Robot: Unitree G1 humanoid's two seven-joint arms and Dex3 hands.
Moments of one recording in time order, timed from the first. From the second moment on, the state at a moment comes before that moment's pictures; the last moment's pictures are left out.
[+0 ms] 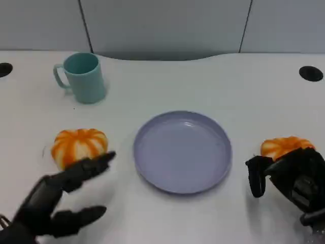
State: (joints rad) left arm -0.03 0.12 0.25 0.39 0.20 -0.72 -0.49; right arm -0.51 0.00 -0.49 1.23 0.52 -0.63 1.37
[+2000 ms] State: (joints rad) left arm -0.83 0.36 -0.32 1.15 0.59 -0.65 0.37; right arm -0.50 0.00 -0.37 1.17 0.38 -0.77 1.18
